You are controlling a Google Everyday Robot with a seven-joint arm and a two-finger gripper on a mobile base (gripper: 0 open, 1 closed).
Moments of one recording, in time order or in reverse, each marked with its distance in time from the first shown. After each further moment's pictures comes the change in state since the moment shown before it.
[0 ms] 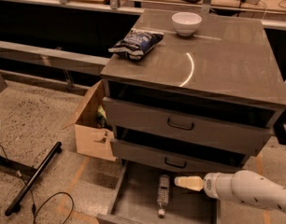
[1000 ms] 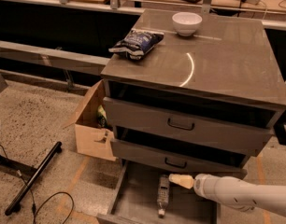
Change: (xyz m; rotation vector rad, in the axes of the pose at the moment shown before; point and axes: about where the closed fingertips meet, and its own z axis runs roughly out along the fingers) arm -0.005 -0.020 0.072 0.047 -0.101 0.077
